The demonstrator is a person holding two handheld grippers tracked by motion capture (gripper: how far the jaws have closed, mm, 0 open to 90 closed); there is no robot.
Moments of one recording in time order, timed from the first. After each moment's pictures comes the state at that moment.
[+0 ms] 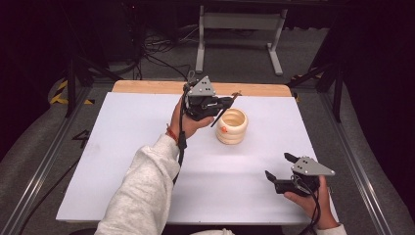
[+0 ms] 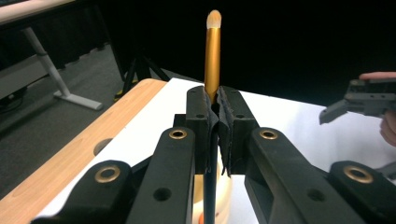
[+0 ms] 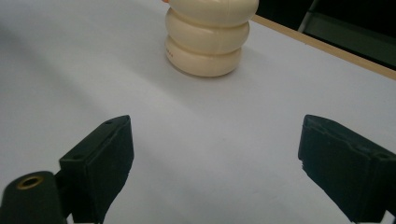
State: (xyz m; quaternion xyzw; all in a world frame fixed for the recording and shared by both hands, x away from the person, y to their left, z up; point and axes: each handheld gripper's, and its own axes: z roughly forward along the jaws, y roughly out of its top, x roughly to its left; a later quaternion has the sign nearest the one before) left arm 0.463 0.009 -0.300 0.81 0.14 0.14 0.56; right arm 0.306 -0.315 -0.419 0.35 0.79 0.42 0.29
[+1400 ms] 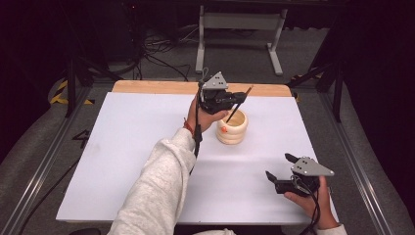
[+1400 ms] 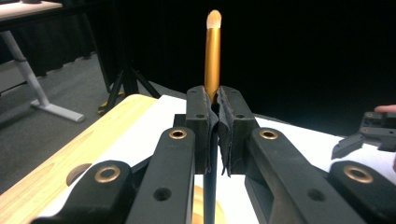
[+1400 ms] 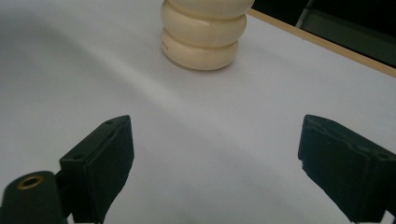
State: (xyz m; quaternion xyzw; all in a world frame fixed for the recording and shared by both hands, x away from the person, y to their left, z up) left arm 0.495 -0.027 -0.316 0.79 0.15 0.11 0.59; right arm 0.307 -0.316 -0.422 0.35 0.79 0.41 0.30
